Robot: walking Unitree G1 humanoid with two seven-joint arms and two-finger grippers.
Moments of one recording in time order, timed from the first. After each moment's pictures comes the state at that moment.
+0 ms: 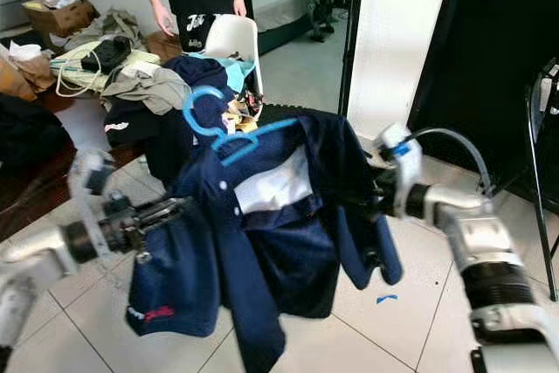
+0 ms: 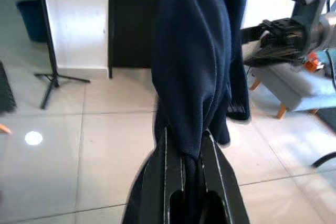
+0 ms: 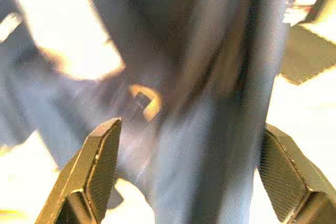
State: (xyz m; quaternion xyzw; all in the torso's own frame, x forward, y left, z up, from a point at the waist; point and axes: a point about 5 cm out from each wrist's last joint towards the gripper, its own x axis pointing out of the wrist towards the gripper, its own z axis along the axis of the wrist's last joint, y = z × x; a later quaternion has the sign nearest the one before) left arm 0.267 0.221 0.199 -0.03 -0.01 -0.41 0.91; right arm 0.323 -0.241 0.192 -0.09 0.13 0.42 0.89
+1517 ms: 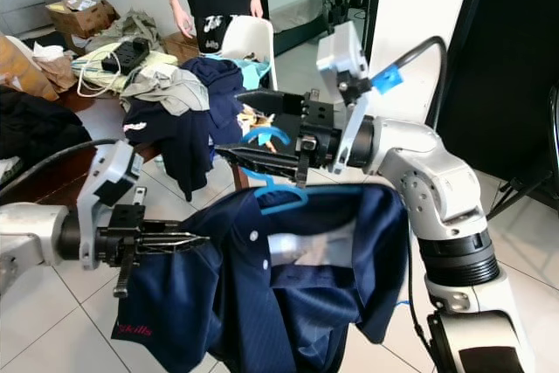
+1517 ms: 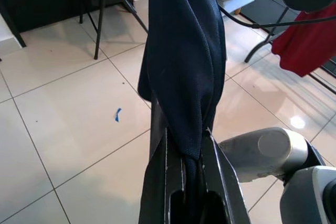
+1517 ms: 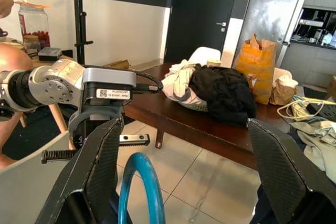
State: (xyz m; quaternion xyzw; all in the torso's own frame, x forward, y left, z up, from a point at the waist) left arm 0.249 0.178 0.220 0.09 0.07 -0.61 0.78; right arm 0.297 -0.105 0.308 -0.04 -0.11 0.64 0.76
